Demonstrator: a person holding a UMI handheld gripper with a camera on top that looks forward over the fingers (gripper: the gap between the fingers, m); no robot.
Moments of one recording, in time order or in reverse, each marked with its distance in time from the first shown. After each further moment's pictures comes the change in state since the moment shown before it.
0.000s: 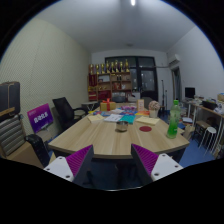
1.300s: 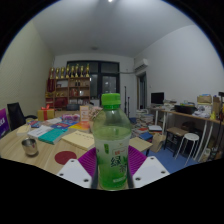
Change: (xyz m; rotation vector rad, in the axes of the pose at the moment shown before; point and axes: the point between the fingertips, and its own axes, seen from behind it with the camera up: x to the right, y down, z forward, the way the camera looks) arm 0.379 -0.037 0.257 0.099 0.407 0.012
